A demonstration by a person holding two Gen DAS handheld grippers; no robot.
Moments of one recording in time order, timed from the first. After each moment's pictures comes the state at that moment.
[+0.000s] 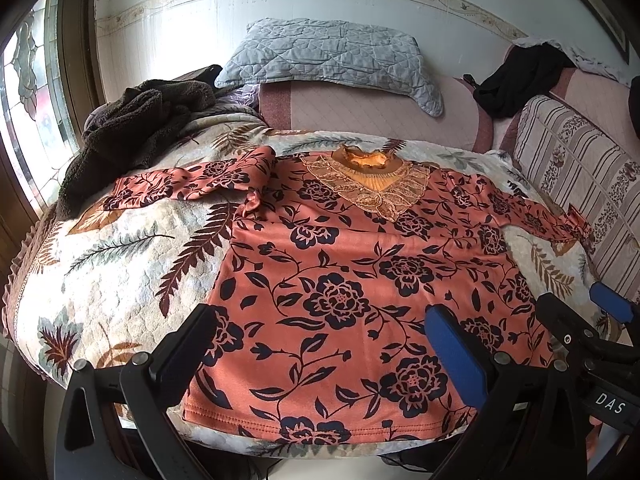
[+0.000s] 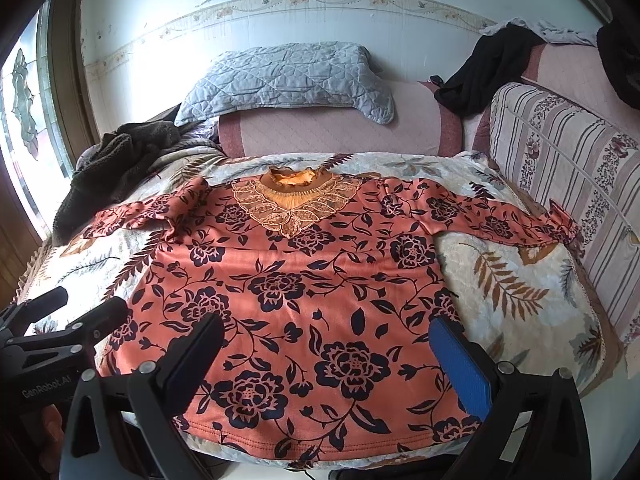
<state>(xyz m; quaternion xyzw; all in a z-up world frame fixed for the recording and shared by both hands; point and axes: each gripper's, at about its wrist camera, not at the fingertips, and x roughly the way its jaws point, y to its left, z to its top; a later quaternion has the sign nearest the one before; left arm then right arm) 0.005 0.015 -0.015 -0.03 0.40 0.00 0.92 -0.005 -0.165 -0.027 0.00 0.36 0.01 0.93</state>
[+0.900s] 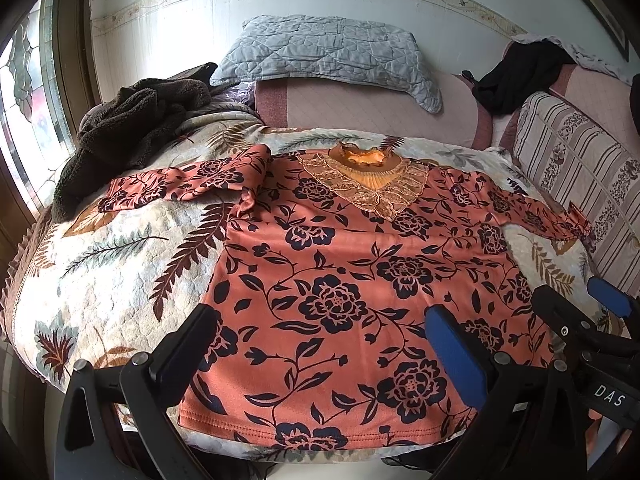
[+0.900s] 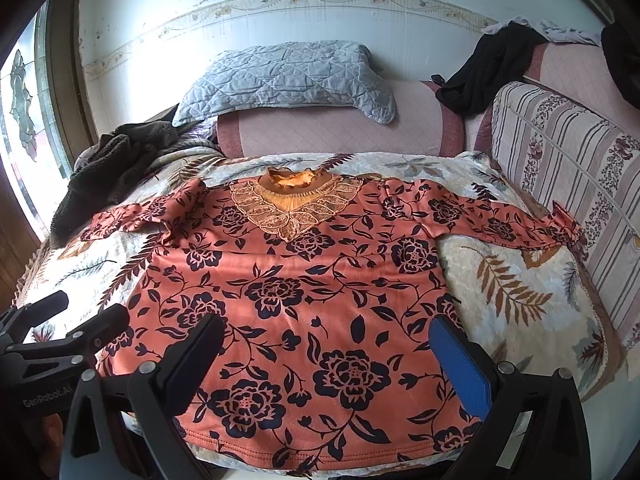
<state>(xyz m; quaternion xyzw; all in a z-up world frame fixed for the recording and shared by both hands) 0.014 0.012 -0.017 -0.03 0.40 -0.01 0.91 0.009 -0.166 -0.028 0.00 0.36 0.01 0.93</state>
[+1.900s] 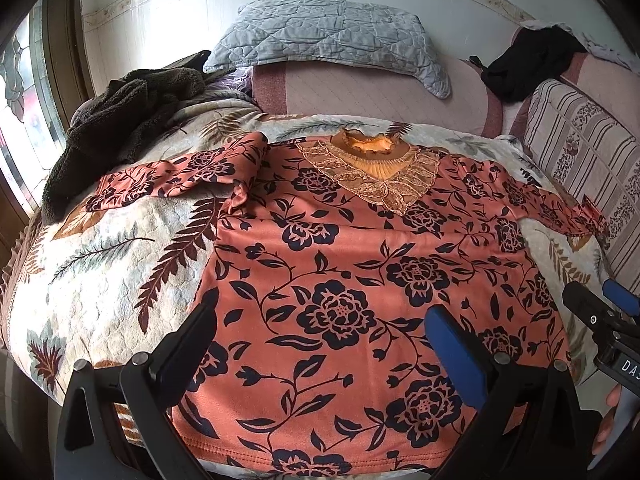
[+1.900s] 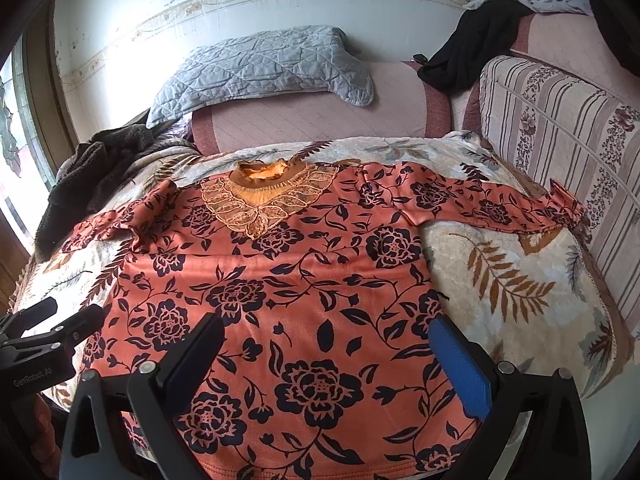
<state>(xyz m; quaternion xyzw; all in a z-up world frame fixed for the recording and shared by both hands) 0.052 0.005 -0.042 -0.02 0.43 0.00 0.90 0.041 -0.209 -0.052 0.02 0.38 0.00 0.93</state>
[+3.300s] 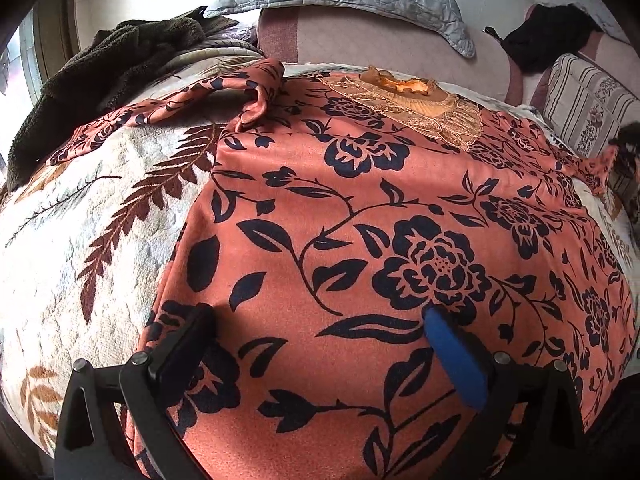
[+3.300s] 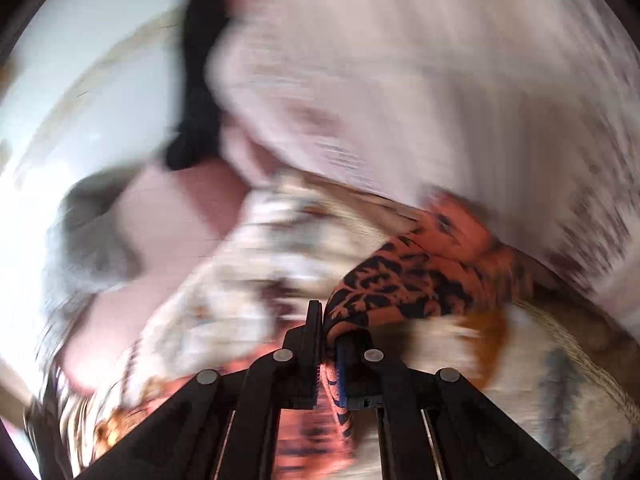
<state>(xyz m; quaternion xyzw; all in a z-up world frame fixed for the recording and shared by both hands) 0.080 0.054 -0.158 -0.03 0.45 -0.02 0.89 0.303 -0.555 -0.058 0.27 0.28 -0.16 0.90</state>
